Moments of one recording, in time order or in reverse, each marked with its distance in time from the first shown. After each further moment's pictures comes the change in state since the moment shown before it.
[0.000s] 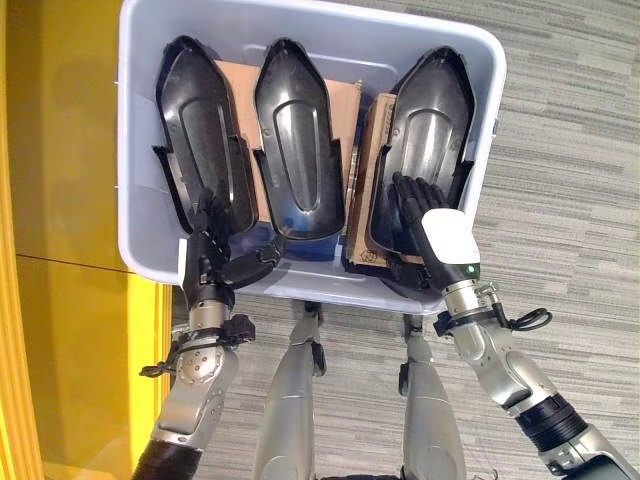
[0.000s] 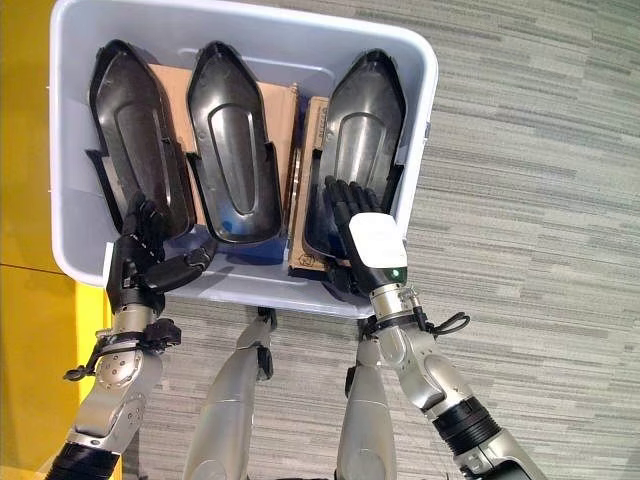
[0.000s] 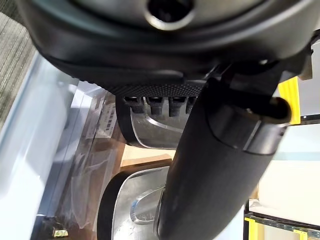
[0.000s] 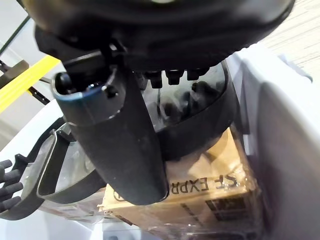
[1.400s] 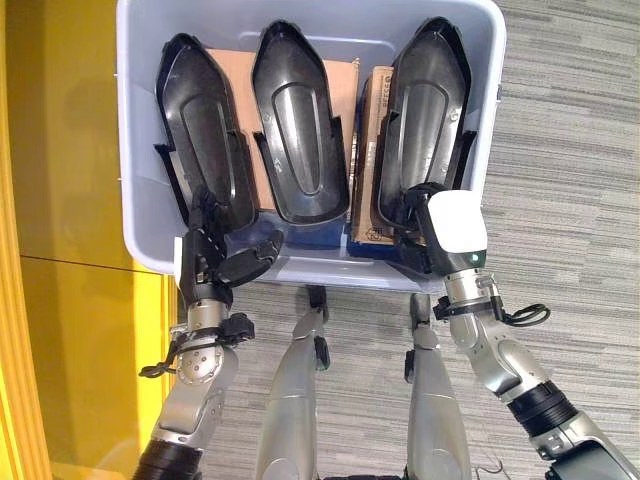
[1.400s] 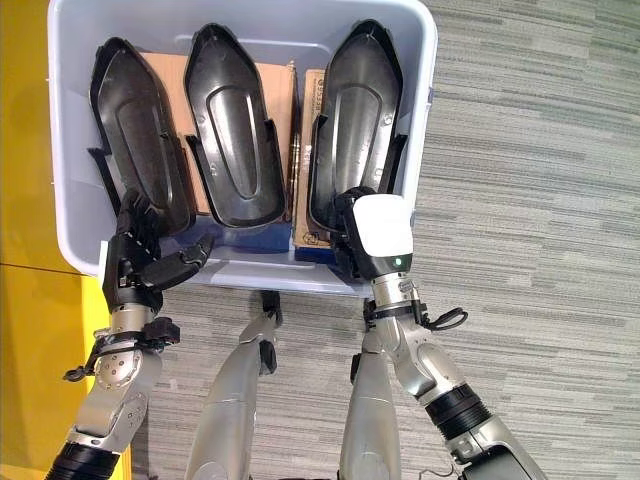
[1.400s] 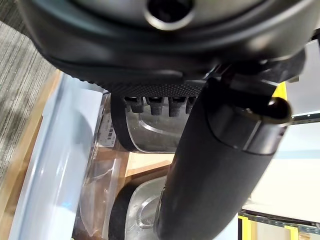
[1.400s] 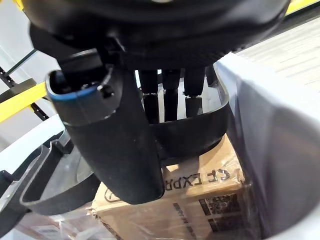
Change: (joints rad) left arm -0.001 -0.002 -0.001 0.001 -0.001 -0.026 0.016; right arm -0.072 0.013 -0.008 0.084 -0.110 0.037 -0.108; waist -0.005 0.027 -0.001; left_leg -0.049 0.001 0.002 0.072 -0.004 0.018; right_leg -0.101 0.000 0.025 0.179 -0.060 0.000
